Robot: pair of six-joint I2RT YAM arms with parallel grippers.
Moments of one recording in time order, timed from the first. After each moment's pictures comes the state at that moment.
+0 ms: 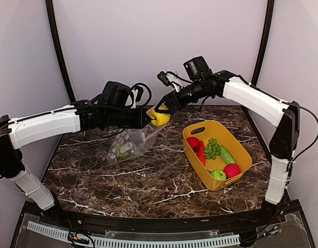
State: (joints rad) left arm -0.84 1.56 1.35 -0.36 -0.03 -0.53; right arm 0.69 1.93 1.95 -0.72 -0.51 -0.09
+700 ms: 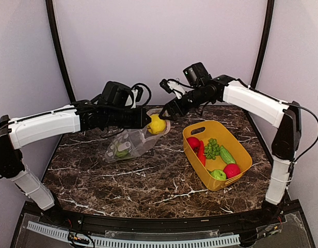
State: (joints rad) left arm -0.84 1.56 1.35 -0.36 -0.03 -0.54; right arm 0.70 1.88 1.84 -0.72 -0.35 -0.14
